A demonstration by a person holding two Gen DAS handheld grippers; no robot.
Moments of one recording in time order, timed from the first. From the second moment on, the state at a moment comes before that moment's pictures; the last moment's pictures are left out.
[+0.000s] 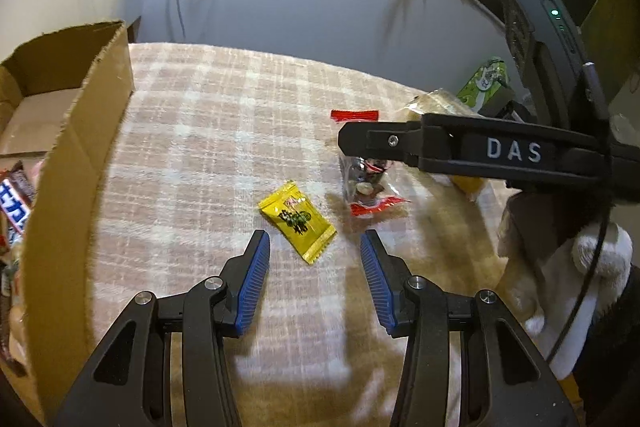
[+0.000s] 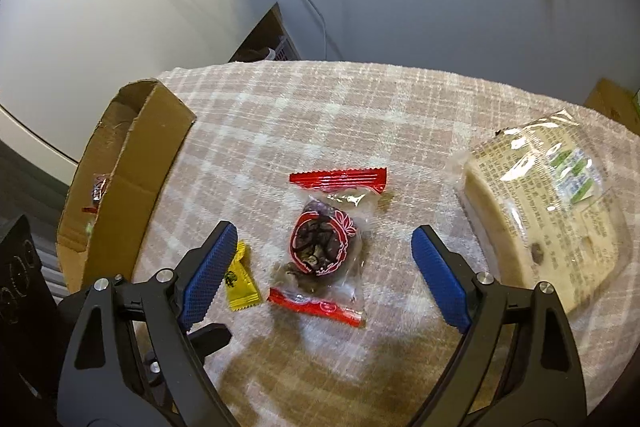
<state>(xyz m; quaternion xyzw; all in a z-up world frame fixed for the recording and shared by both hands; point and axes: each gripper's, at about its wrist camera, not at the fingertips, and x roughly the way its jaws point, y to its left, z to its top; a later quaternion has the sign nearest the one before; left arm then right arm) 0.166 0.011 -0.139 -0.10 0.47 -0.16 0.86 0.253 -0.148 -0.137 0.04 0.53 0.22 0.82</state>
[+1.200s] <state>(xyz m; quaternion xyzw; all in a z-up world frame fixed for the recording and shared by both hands) 0.178 -0.026 -0.140 0.00 0.45 -0.13 0.88 0.251 -0.147 -0.142 -0.02 0.53 0.21 0.82</state>
